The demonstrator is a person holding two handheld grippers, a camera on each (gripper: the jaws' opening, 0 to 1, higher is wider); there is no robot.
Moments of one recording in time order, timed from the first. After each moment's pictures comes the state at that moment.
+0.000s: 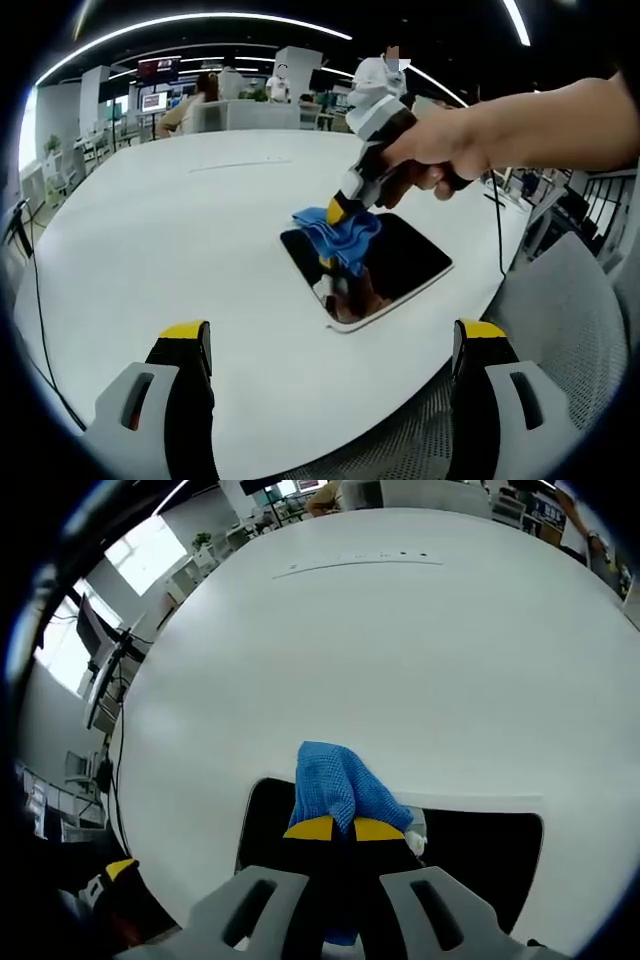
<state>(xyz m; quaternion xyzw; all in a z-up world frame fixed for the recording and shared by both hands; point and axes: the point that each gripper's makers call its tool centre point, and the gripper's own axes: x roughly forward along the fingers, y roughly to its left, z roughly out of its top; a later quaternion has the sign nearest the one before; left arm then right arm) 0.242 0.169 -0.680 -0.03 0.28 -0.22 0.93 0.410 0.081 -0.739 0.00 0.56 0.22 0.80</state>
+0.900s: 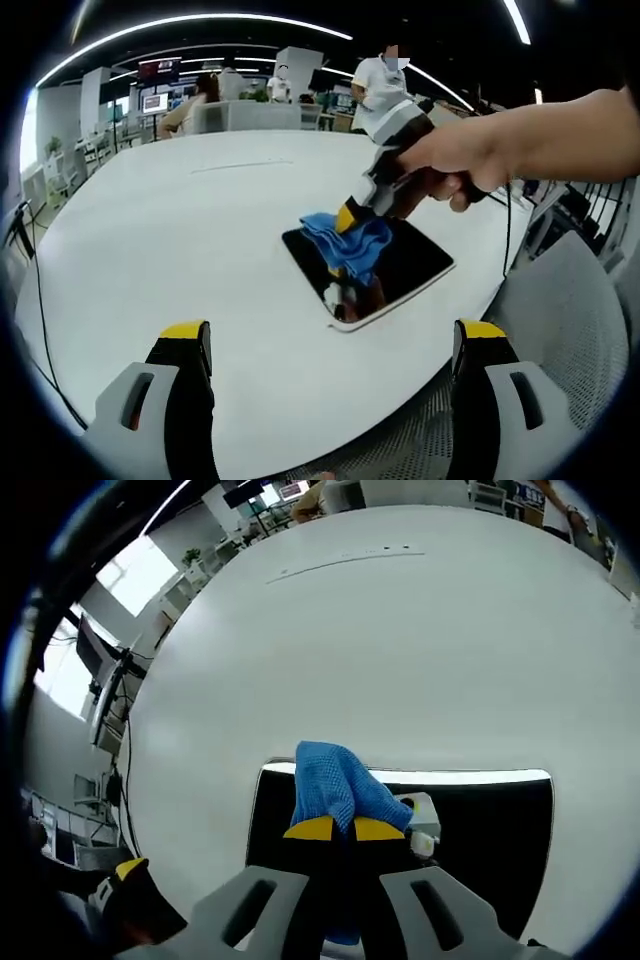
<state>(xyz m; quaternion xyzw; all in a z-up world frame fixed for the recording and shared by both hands) 0.242 0.169 -0.681 -0.03 0.28 -0.21 0.93 0.388 0.077 -0.742 0.05 0.56 0.20 0.81</state>
